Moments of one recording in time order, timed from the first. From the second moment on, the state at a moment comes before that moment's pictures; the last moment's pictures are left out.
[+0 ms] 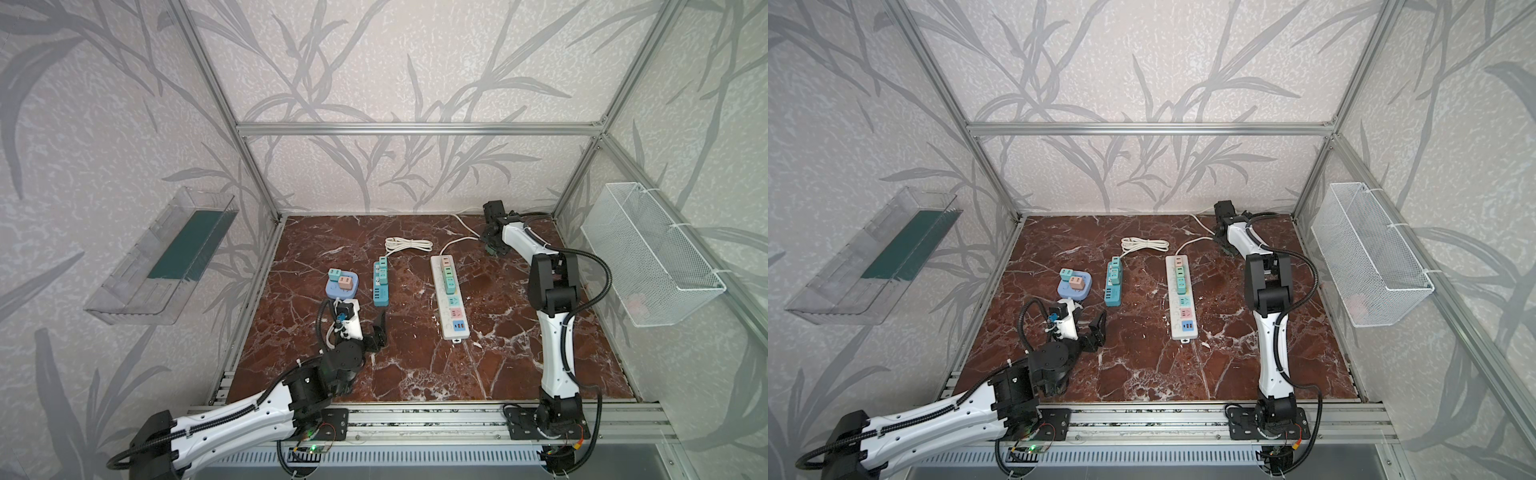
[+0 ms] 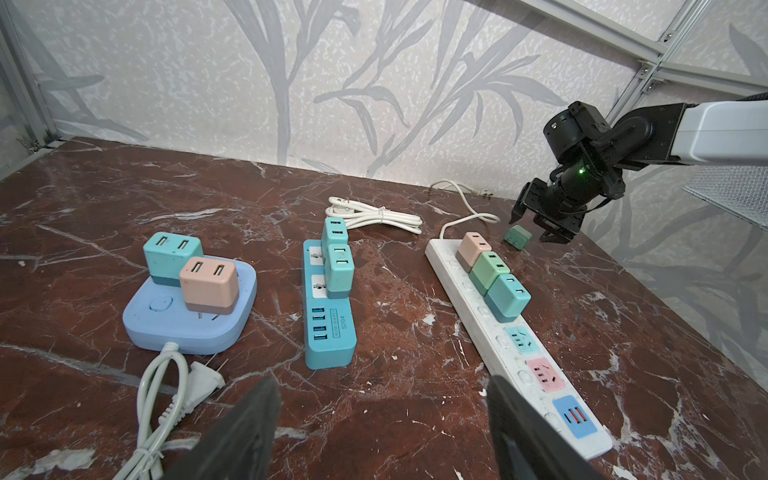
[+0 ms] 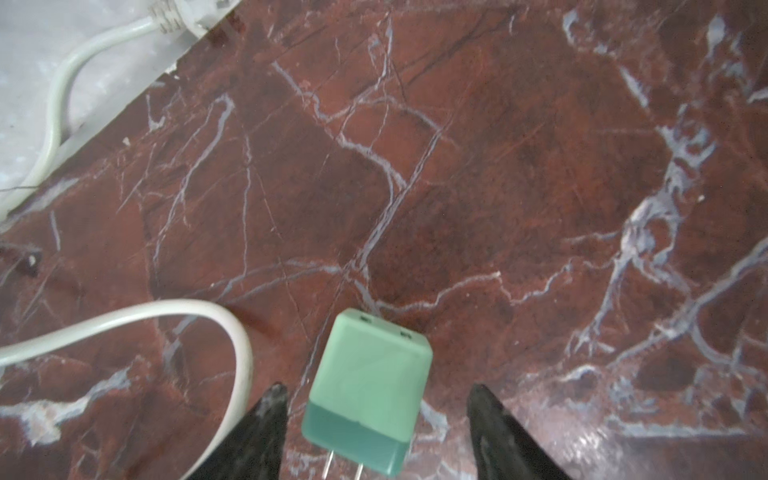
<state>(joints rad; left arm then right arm) -1.06 0.64 0.26 0.14 -0.80 -0.46 0.13 2.41 2.05 -0.72 0.33 0.79</state>
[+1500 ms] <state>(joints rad) -1.04 0.44 0.34 -0.22 -0.87 -0.57 0.92 1.50 0.97 -0.38 0.42 0.61</state>
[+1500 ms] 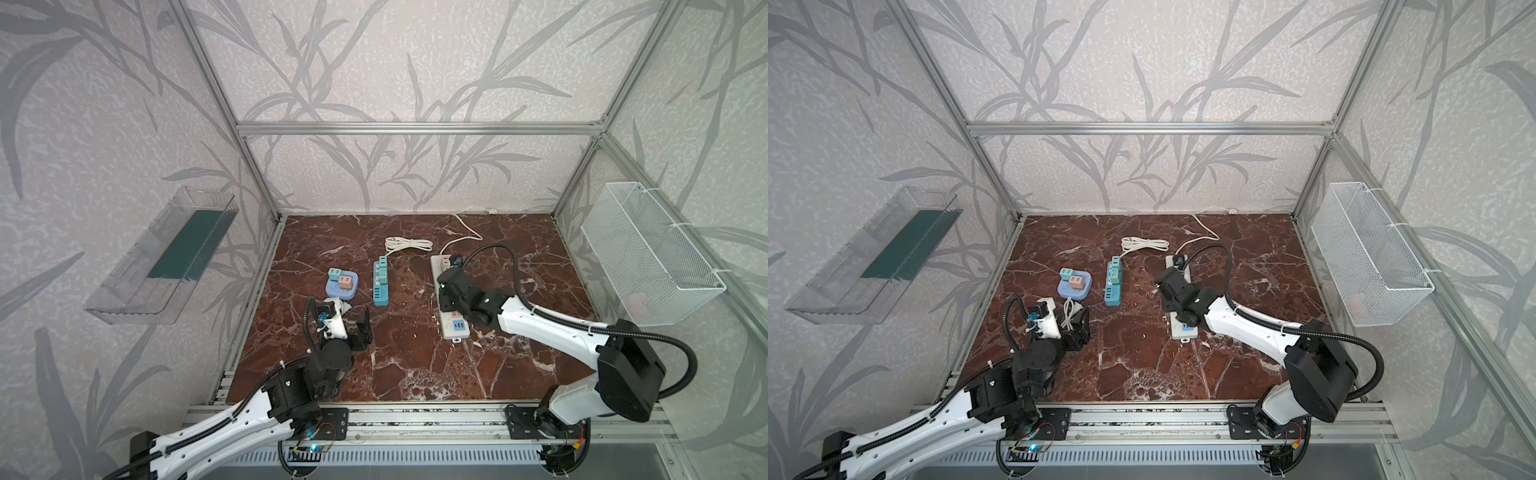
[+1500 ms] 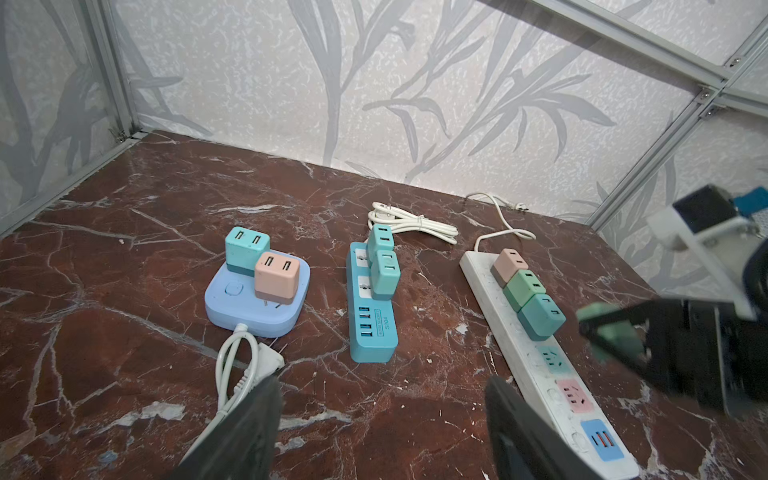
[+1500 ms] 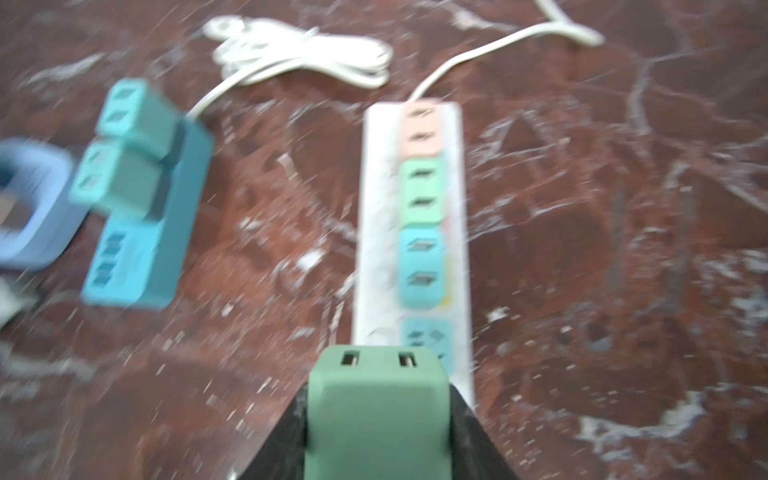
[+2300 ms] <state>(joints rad) -1.03 0.35 0.28 -0.24 -0.88 -0.64 1.11 1.77 0.97 -0.36 0.30 0.73</state>
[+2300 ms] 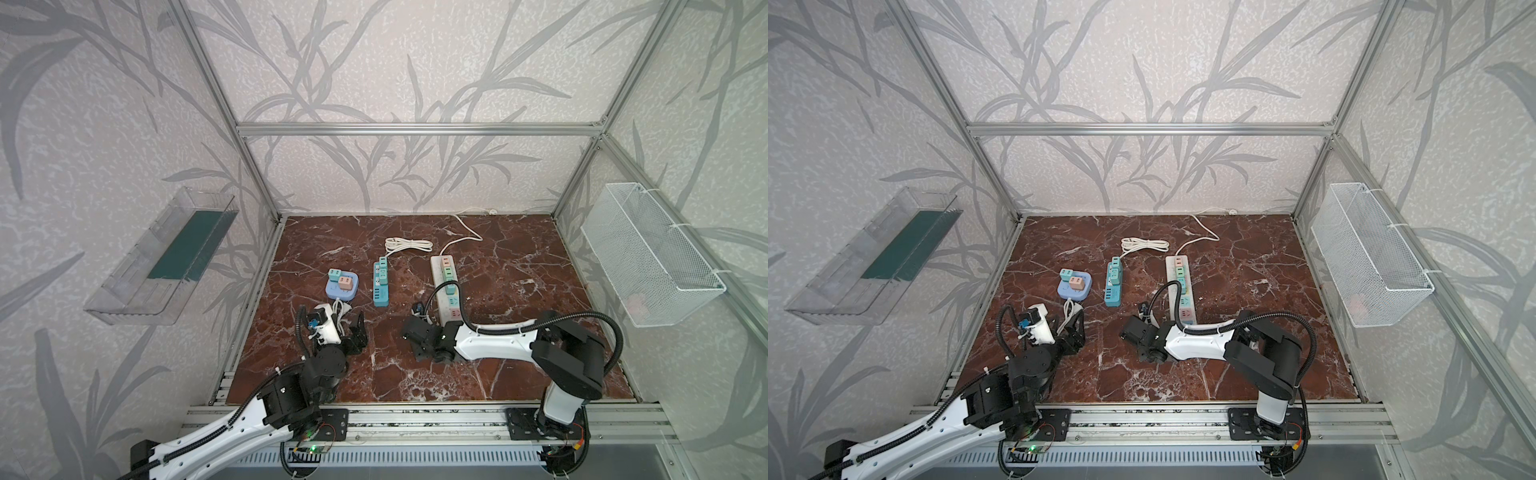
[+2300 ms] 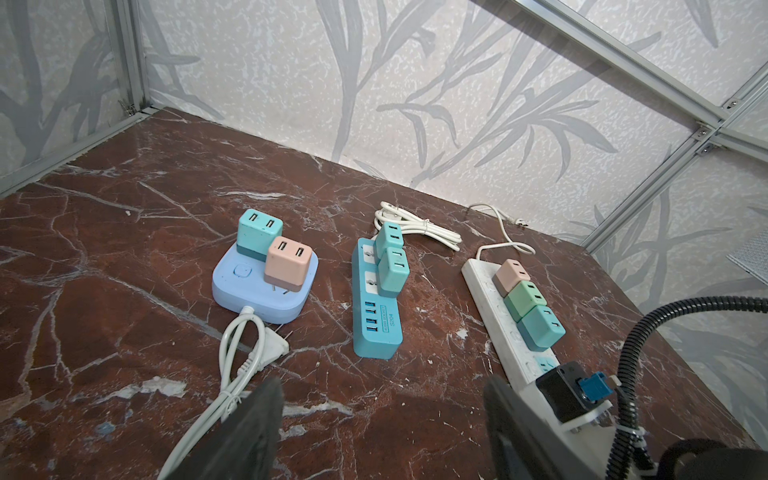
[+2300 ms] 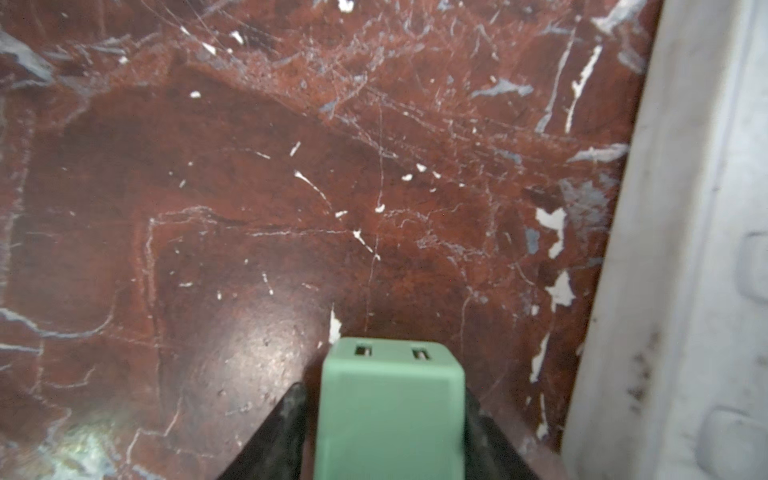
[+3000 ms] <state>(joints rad) -1.03 0.43 0.37 -0.27 -0.79 -0.56 1.11 1.65 0.87 -0.26 -0.03 0.79</state>
